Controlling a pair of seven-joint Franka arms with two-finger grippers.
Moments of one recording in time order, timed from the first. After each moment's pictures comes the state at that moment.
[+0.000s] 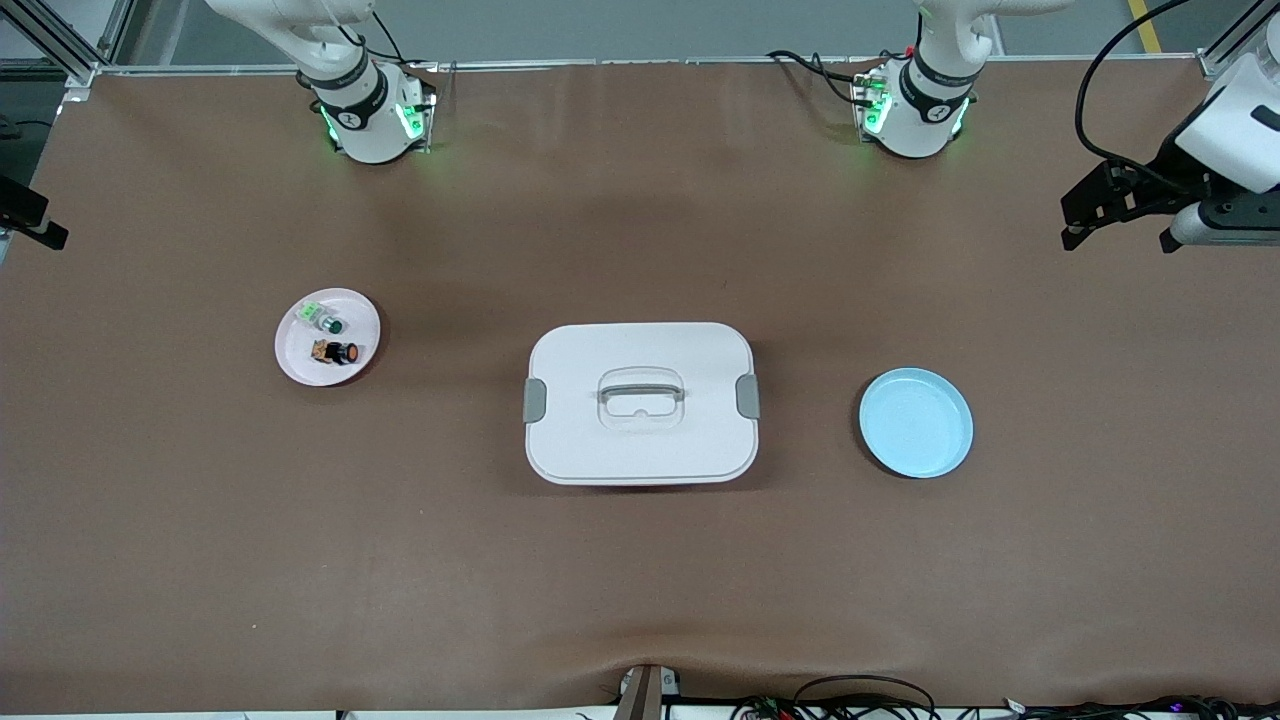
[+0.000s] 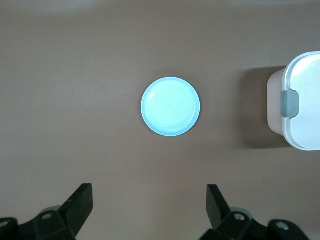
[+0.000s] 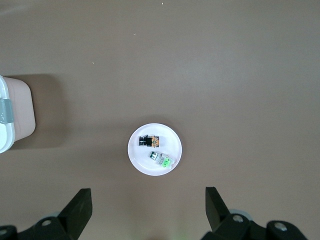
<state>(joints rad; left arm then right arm) -0.04 -0.06 -0.09 -1.57 0.02 1.57 -0.07 -0.06 0.05 -0.08 -1.34 0.04 1.38 -0.09</state>
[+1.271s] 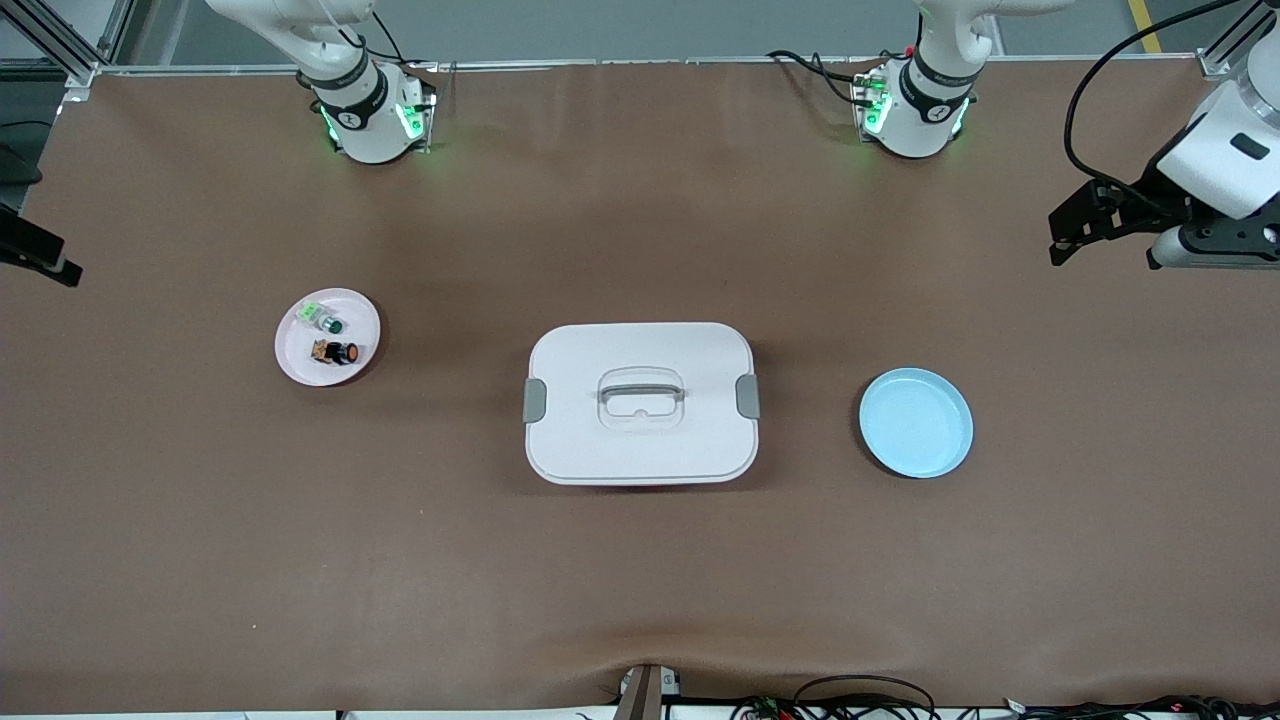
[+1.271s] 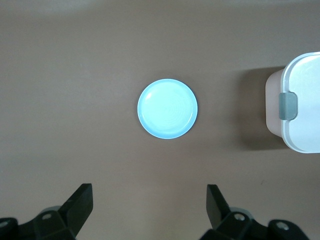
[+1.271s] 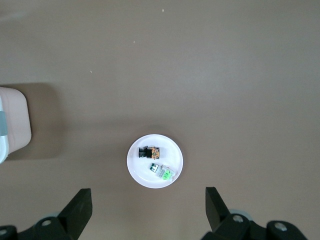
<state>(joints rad) -0.05 -0.02 -0.10 -1.54 0.02 1.57 -0.08 -0.06 0.12 -0.07 -1.36 0.04 1.46 -0.09</state>
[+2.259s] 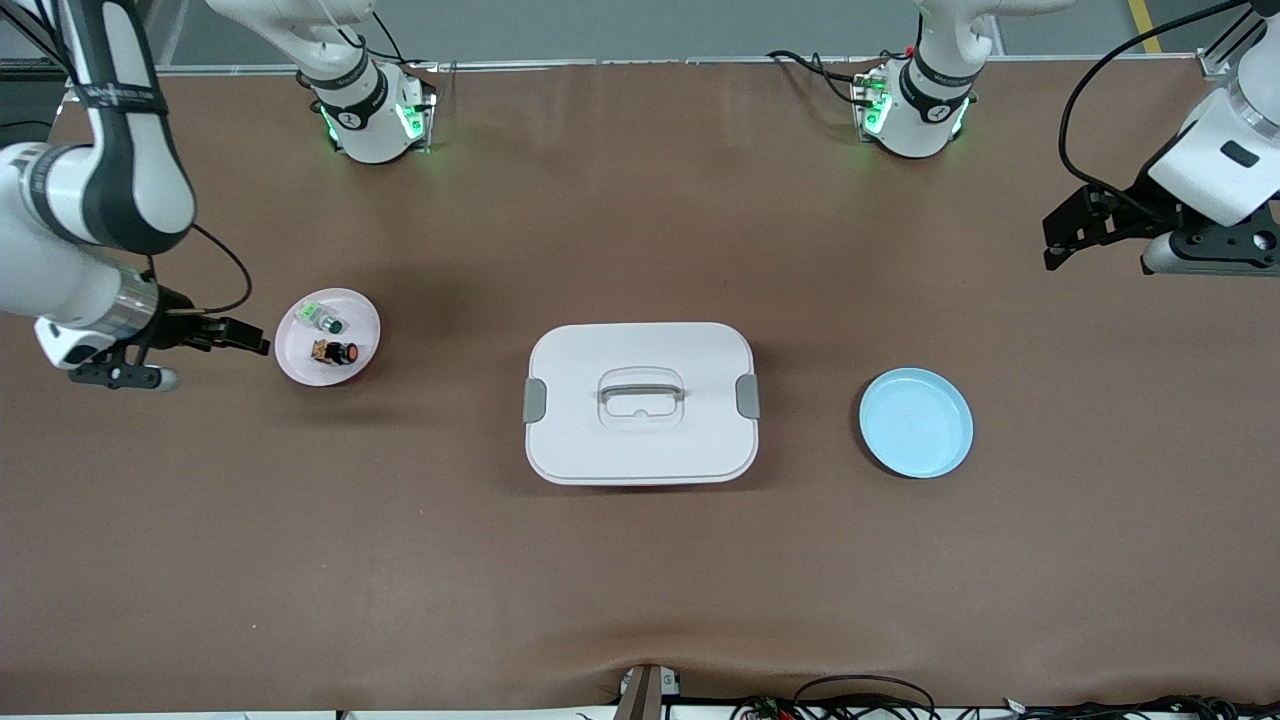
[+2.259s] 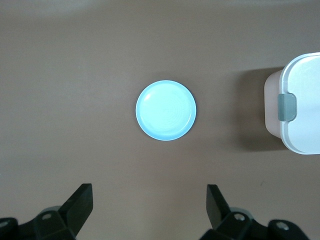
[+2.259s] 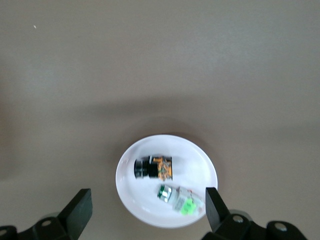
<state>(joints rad) -0.06 -0.01 -0.10 -1.54 0.02 1.59 -0.08 -0.05 0.09 -0.07 -2.15 0.13 2.16 -0.09</state>
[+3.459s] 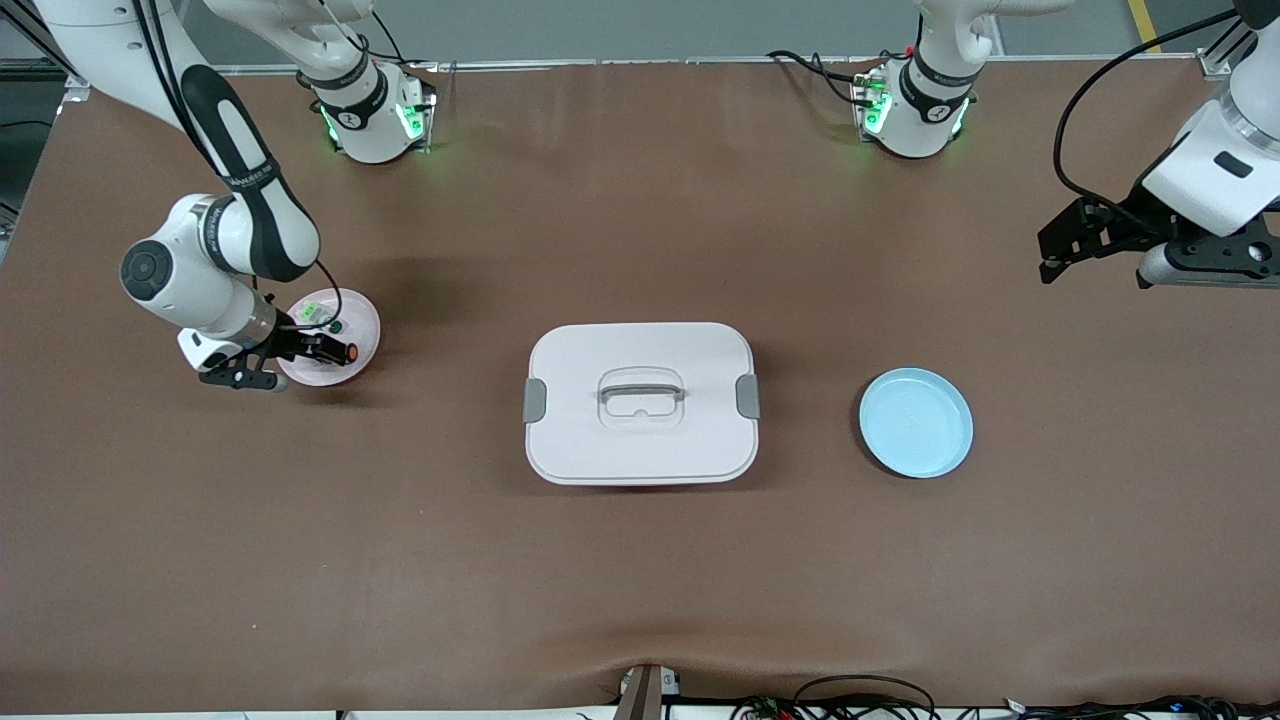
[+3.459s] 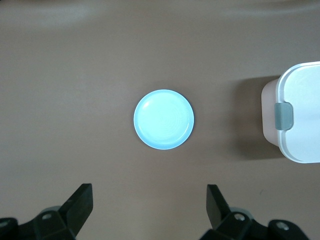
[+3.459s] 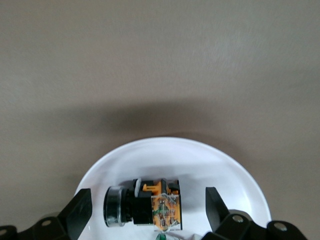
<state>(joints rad) -0.07 0.01 -0.10 -1.54 0.02 1.63 -0.08 0.00 0.27 -0.06 -2.40 0.17 2.61 -0.09</state>
